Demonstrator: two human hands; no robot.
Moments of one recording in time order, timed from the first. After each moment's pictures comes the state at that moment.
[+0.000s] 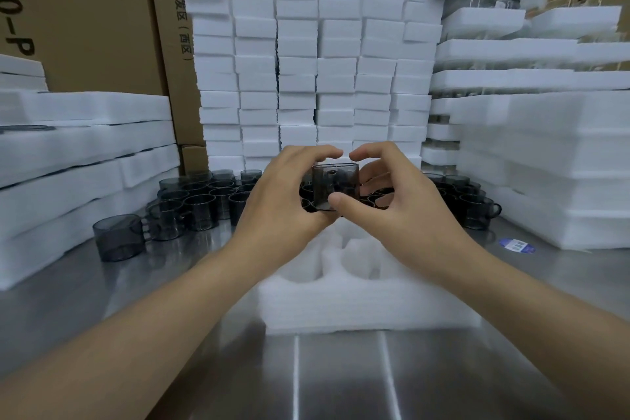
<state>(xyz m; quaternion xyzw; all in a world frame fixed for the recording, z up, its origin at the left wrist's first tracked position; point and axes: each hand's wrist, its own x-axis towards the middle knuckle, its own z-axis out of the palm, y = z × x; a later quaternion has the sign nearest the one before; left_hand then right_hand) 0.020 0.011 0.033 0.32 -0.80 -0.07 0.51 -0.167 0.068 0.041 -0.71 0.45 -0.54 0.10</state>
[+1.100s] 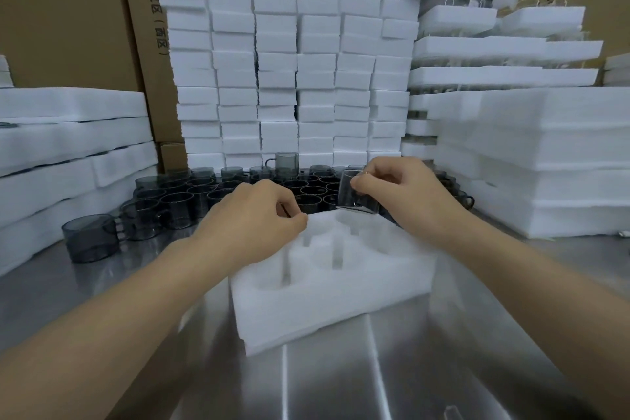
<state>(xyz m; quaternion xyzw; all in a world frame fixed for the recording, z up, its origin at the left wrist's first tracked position) 0.024 0.015 0.042 0.52 -0.80 -0.06 0.29 -0.216 0.049 0.050 -0.69 0.51 -0.49 0.16</state>
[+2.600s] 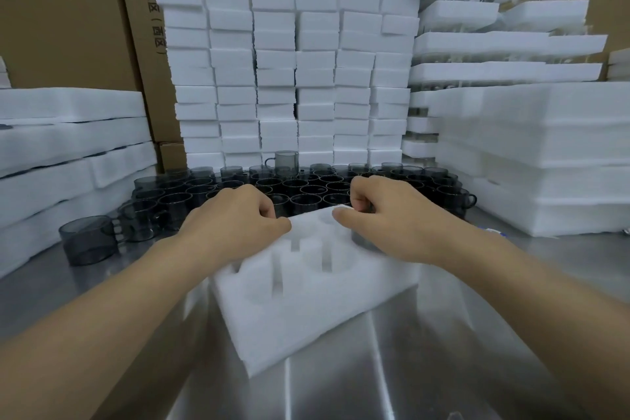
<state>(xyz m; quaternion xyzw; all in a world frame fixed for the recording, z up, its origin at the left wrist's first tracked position) 0.037 -0.005 0.040 0.59 -0.77 -0.04 0.24 -0.199 0.062 0.049 -0.75 0.60 -0.28 0.03</state>
